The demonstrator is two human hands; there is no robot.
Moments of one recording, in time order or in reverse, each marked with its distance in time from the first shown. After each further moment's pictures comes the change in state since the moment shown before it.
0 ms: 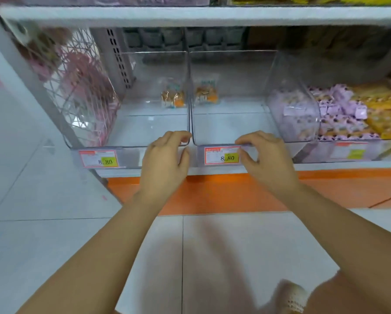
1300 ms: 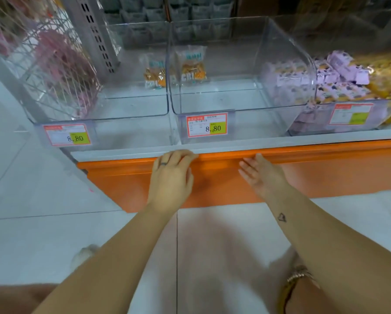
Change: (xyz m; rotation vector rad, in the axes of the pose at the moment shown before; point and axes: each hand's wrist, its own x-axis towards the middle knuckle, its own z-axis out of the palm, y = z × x) left_hand -0.060 -0.032 0.095 0.251 -0.072 0.139; right_hand -0.058 0.060 0.064 1.406 0.252 1.227
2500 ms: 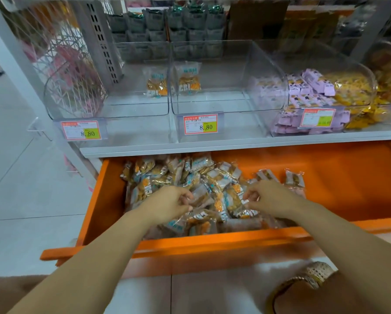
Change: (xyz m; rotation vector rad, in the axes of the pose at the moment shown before) left_hand -0.042 0.007 -0.030 -0.303 -0.763 -0.159; right_hand -0.066 -0.020 -0.058 -1.988 -0.411 -0.422
